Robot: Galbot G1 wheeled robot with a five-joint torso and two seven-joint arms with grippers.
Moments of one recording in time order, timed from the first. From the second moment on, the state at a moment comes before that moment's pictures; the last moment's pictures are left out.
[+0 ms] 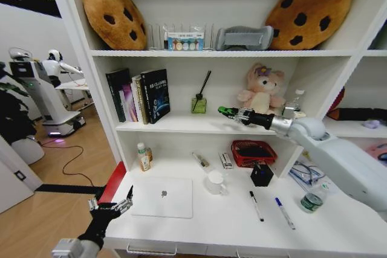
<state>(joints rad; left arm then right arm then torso) 1.99 -1.33 -0.76 -2.48 -0.31 0.15 -0.03 -0.15 0.64 -0.23 1.48 0.97 -0.16 -0.69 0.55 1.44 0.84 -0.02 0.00</state>
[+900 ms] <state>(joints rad) 1.99 -1.33 -0.76 -2.48 -0.31 0.15 -0.03 -0.13 0.70 -0.30 1.43 0.87 -0.21 -0.67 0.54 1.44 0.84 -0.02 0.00</state>
